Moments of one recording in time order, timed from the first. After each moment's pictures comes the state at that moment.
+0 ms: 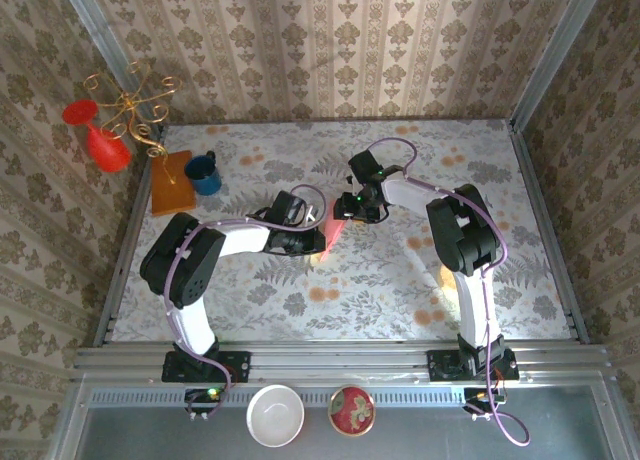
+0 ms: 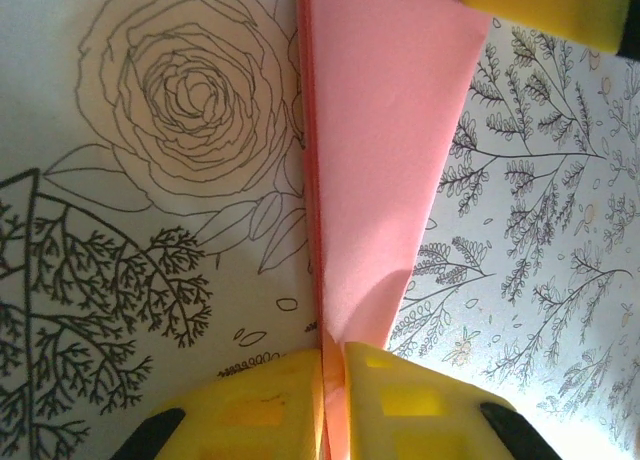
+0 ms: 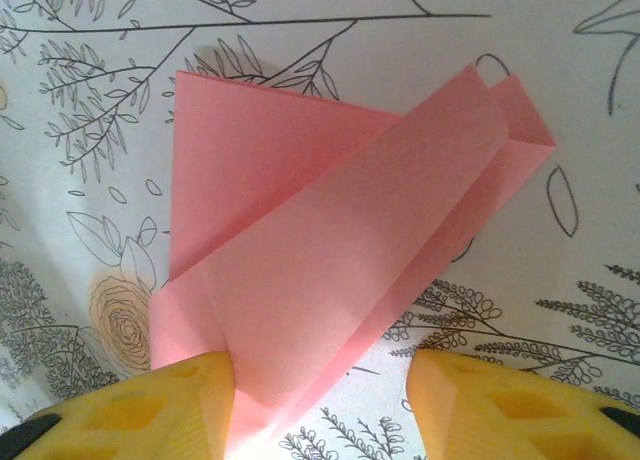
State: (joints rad) left arm -0.61 1.81 0.90 -0.09 0.45 -0.57; right arm 0.44 2.13 1.51 -0.60 -0.27 0.49
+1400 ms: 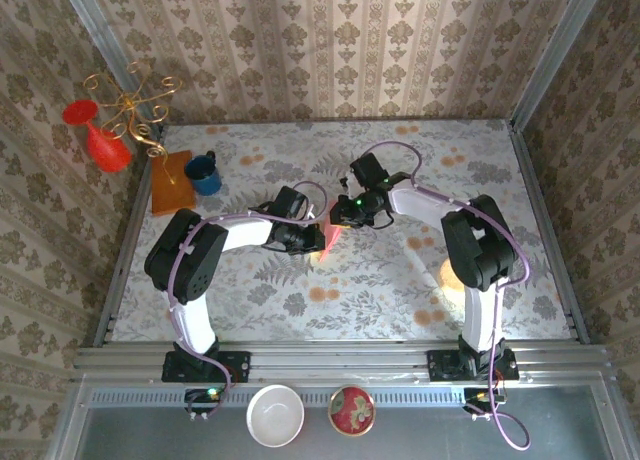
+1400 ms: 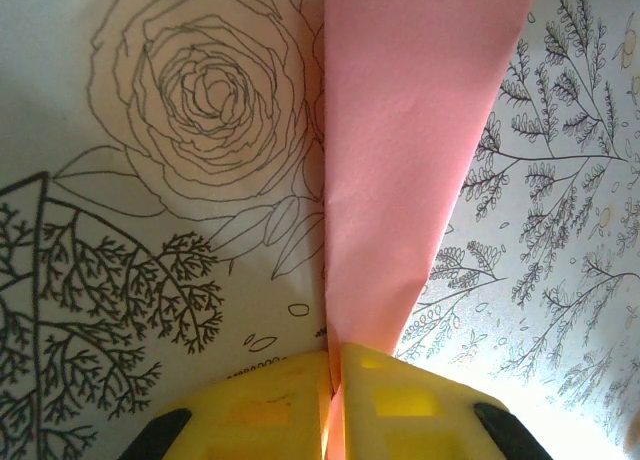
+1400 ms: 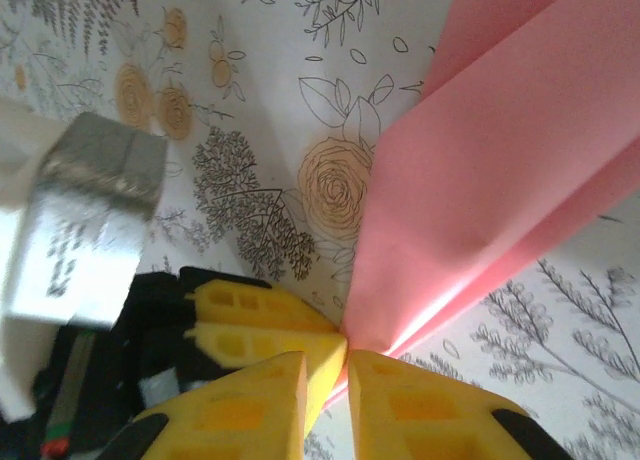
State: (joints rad) left arm -0.61 1.85 0.98 -0.21 0.46 -0.57; right arm 0.48 1.97 1.37 -0.49 -0.49 0.54
